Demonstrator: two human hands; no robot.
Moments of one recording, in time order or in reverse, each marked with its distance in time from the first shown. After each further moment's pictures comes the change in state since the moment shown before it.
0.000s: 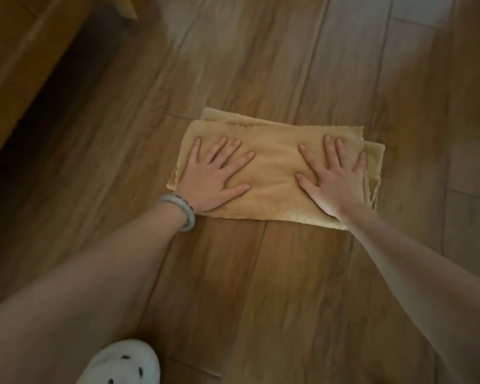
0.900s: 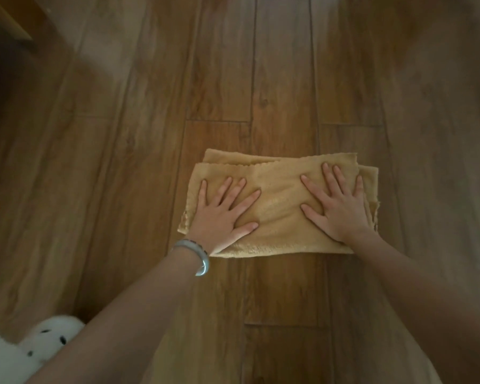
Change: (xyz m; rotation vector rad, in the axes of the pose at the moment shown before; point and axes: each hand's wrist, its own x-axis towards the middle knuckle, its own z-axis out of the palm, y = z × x) left_hand -0.067 0.224 0.014 -0.001 -0.109 0.211; right_hand -0.212 0.153 0.037 0.038 0.015 0.133
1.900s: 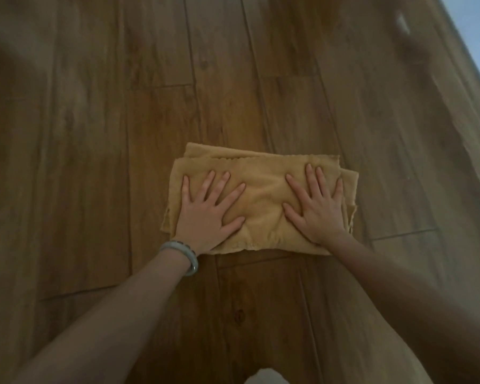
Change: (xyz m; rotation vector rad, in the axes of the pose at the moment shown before) left_hand -0.053 0.064 0.025 0.007 0.105 0.149; right_hand -0.132 -0.012 0.031 0.067 0.038 0.215
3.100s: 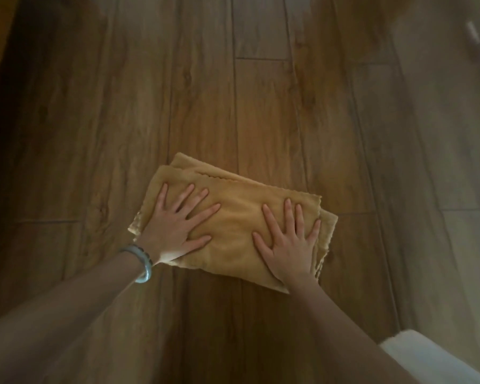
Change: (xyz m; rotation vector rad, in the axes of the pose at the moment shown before) left_hand -0.234 -0.176 0.005 0.076 -0.072 0.074; right_hand -0.137 -0.269 0.036 0.076 -0.033 0.063
